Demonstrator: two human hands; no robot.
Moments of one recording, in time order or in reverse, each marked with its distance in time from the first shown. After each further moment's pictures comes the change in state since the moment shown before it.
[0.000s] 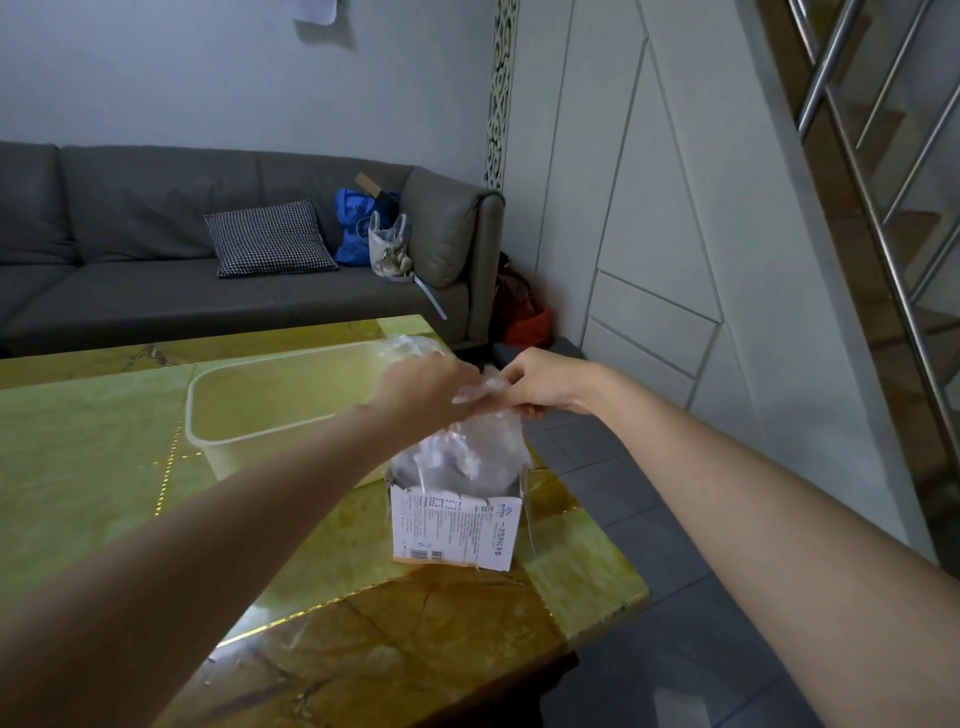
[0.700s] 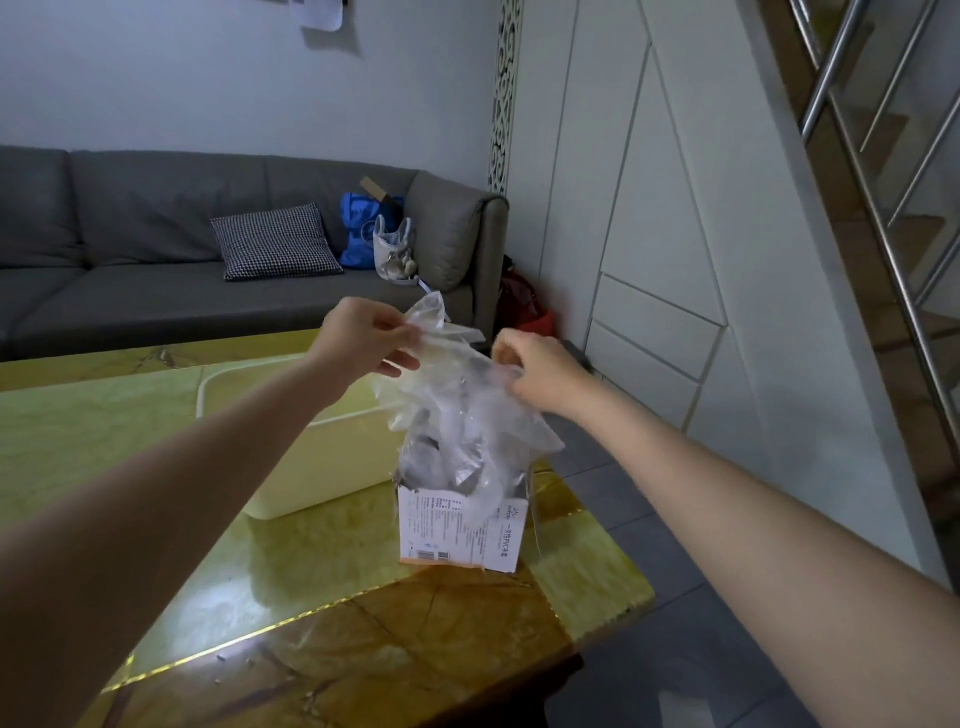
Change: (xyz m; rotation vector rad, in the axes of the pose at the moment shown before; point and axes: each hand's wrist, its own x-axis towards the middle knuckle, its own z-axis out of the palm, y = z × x) left_hand -0.010 -0.044 -0.038 -1.011 0.208 -0.423; right_hand 0.001 -0.005 0.010 -0.277 0.416 -0.227
